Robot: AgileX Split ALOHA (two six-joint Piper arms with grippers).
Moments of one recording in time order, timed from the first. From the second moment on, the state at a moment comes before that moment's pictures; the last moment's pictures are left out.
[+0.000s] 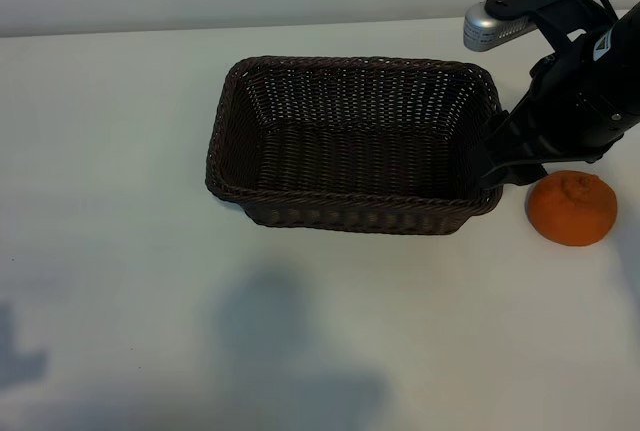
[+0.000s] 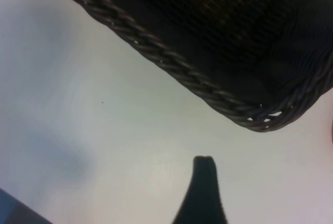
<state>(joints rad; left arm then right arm) 0.02 0.12 -0.49 0.07 0.88 -0.01 0.28 1.47 -1.15 0.23 0.98 -0.17</state>
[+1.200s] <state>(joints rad) -0.10 -0.01 -0.47 0.01 0.85 -0.01 0.23 1.59 -1.15 -0.08 0.91 0.16</state>
